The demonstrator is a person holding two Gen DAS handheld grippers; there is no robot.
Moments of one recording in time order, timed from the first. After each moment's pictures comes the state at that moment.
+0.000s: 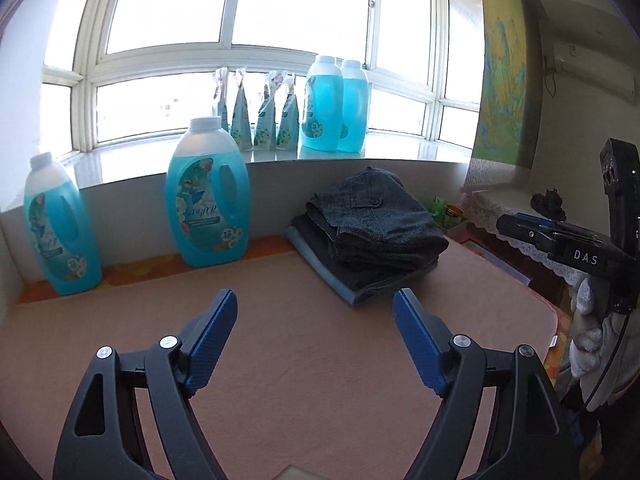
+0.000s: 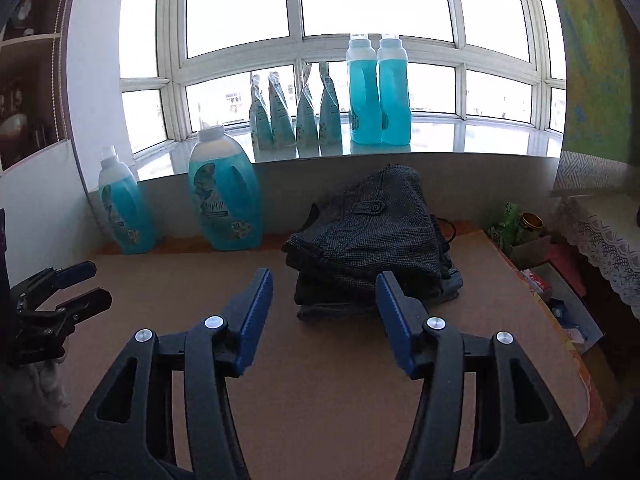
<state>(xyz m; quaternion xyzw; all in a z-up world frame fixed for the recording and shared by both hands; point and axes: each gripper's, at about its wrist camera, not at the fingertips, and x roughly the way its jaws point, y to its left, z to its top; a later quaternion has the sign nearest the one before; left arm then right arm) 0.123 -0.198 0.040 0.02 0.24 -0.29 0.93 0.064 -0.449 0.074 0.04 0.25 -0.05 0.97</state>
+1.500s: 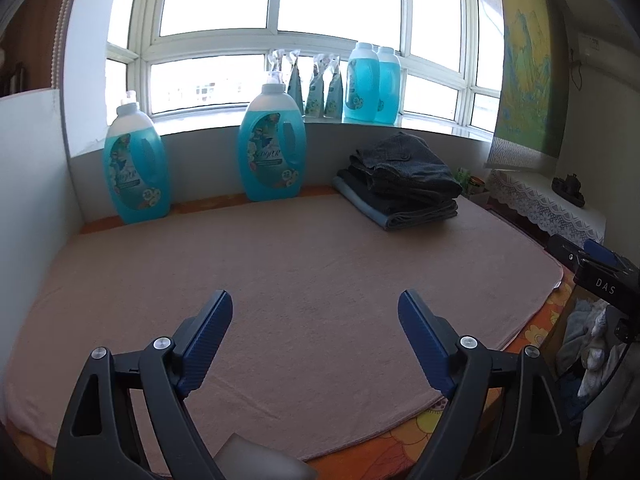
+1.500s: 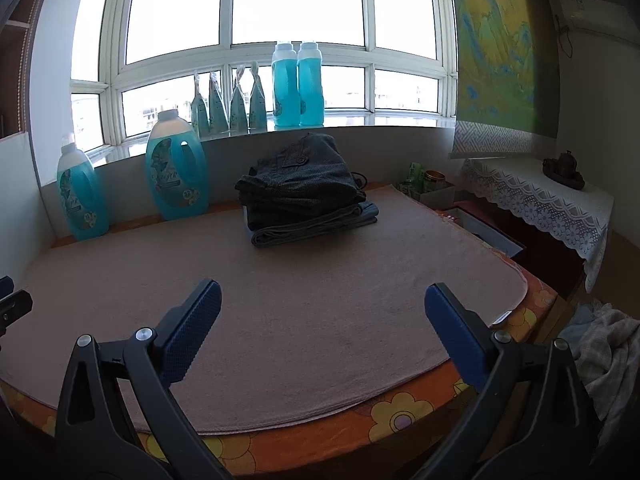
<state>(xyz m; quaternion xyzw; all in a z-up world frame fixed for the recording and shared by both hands) 0.019 -0.119 0.007 0.03 0.27 -0.21 0.94 -0.077 -0.388 0.029 0.06 0.23 -0.22 0.95</state>
